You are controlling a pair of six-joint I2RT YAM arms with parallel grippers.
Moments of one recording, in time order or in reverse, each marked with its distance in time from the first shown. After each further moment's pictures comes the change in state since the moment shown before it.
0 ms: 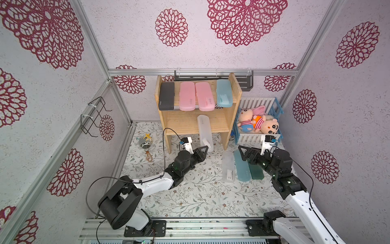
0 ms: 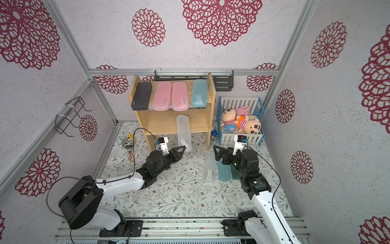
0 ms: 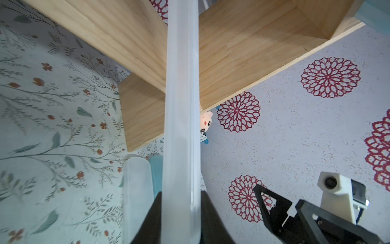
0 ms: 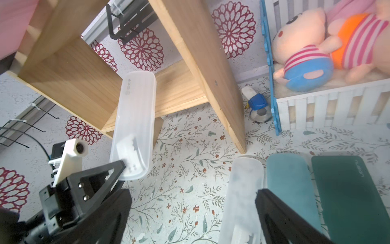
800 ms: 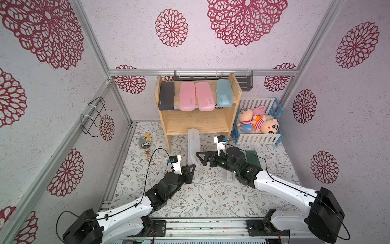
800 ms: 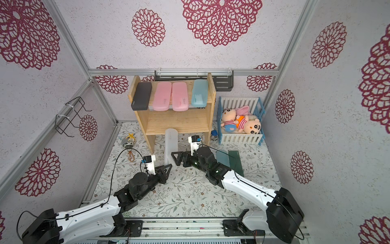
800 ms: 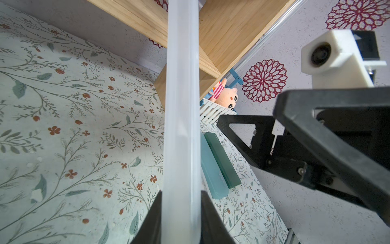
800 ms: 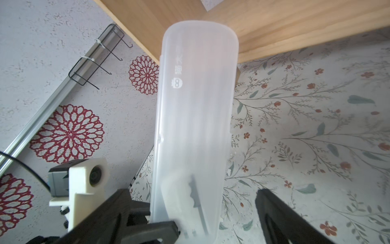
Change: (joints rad) left arm -0.132 -0.492 -0.325 -0.222 -0.200 0.248; right arm 0.570 0.508 0.166 0.338 0.137 0.180
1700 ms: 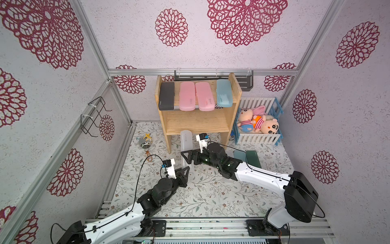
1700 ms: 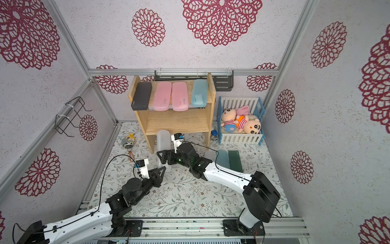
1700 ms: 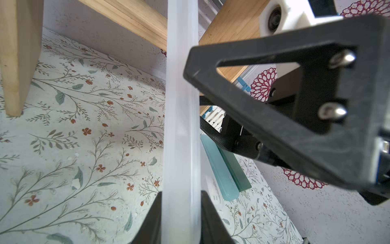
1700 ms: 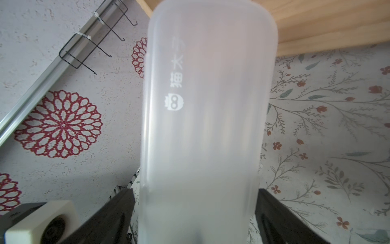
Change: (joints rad) left arm -0.021 -0.171 -0.062 -0.105 -0.081 0.016; right arm 0.090 0.256 0.218 -0.004 0.024 -0.024
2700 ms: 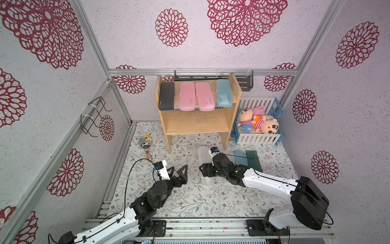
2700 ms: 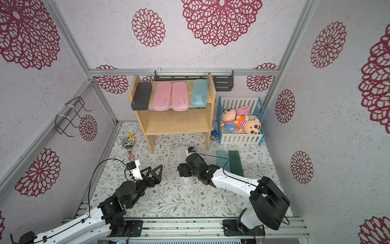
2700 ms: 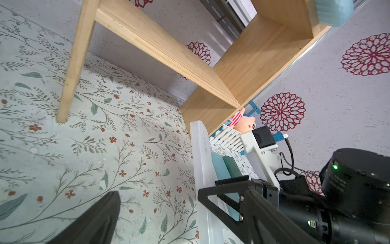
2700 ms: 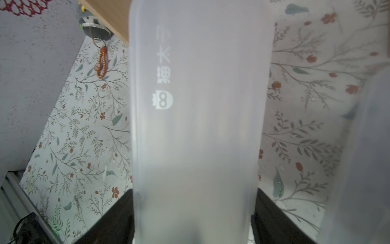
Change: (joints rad) left arm -0.011 -0.170 -0.004 -0.164 -0.157 -0.047; right arm -0.065 -0.113 -0.232 -0.316 0.146 -0.034
